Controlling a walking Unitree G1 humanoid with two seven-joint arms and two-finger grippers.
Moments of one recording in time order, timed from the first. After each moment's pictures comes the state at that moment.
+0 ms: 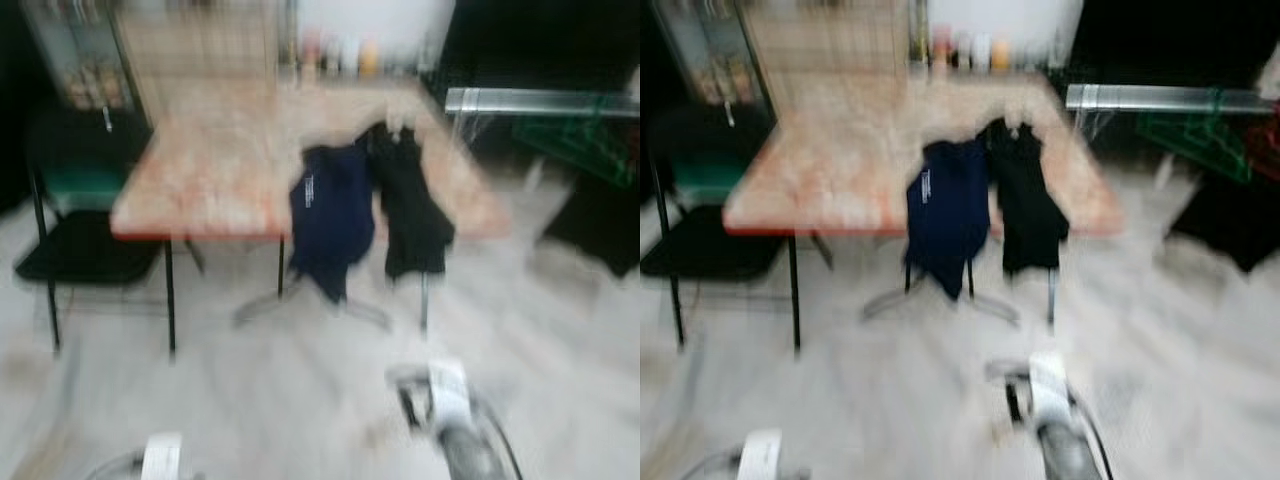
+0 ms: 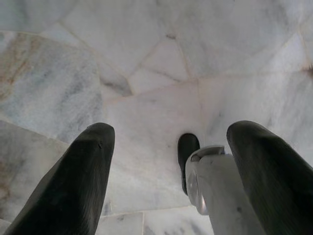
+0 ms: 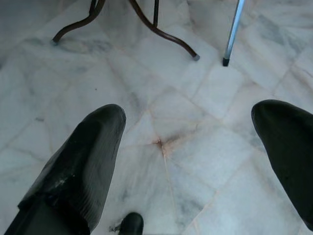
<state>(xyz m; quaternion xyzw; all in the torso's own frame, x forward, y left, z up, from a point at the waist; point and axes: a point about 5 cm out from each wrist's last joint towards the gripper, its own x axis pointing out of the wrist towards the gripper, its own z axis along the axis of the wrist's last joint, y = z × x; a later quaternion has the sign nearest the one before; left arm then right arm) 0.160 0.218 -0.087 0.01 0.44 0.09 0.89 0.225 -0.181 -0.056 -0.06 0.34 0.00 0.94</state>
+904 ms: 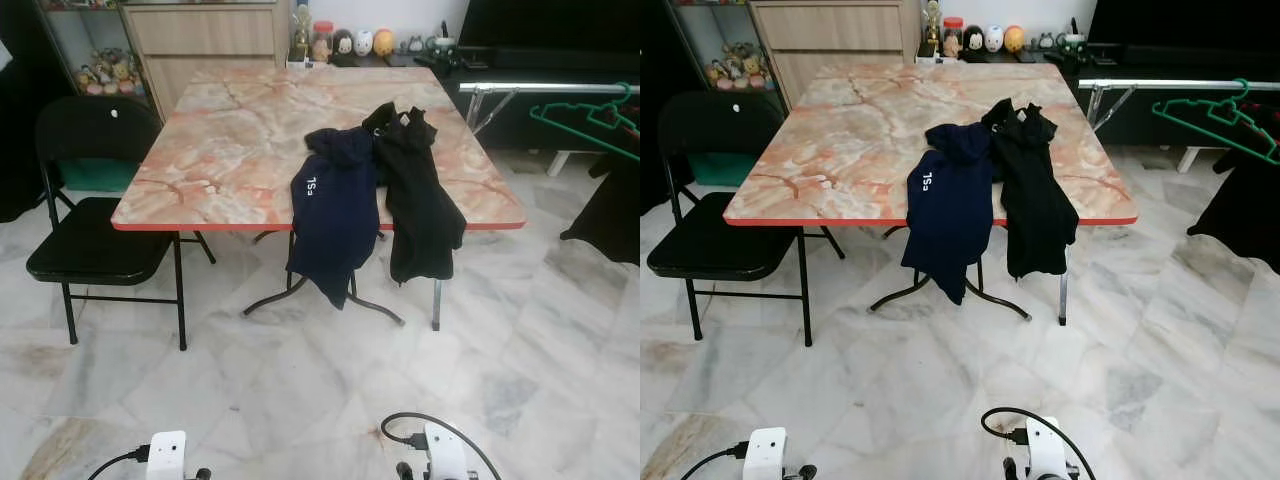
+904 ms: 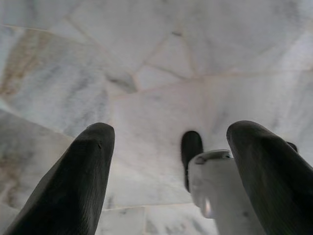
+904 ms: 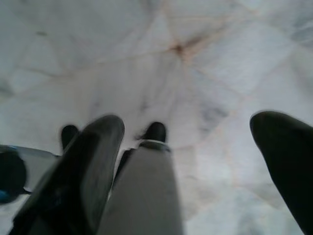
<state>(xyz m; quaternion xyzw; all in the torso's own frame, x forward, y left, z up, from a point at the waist) 0.169 0.223 -0.083 0.02 0.44 0.10 0.89 0.165 -0.167 -0.095 0.01 0.51 0.00 0.86</state>
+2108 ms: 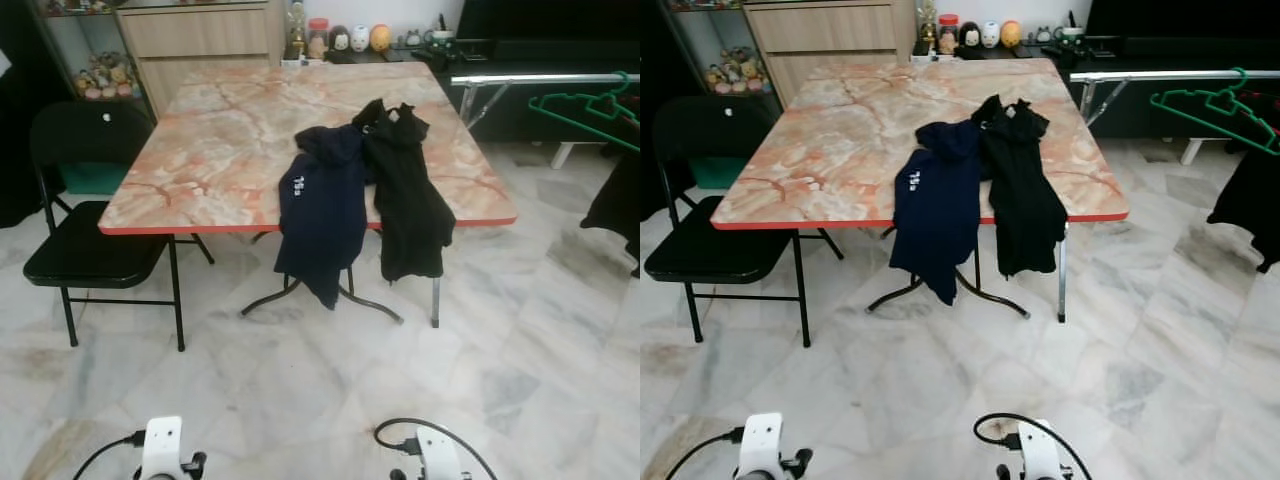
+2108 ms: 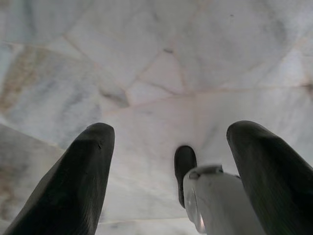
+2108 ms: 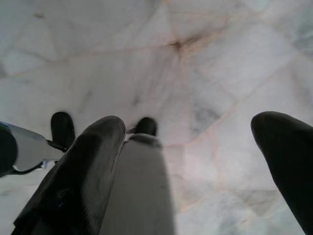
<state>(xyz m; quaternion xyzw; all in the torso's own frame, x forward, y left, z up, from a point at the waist) 0.185 0.219 -0.076 0.01 0.42 0.09 0.90 0.162 -0.170 -0.096 -0.03 0.52 0.03 0.86</state>
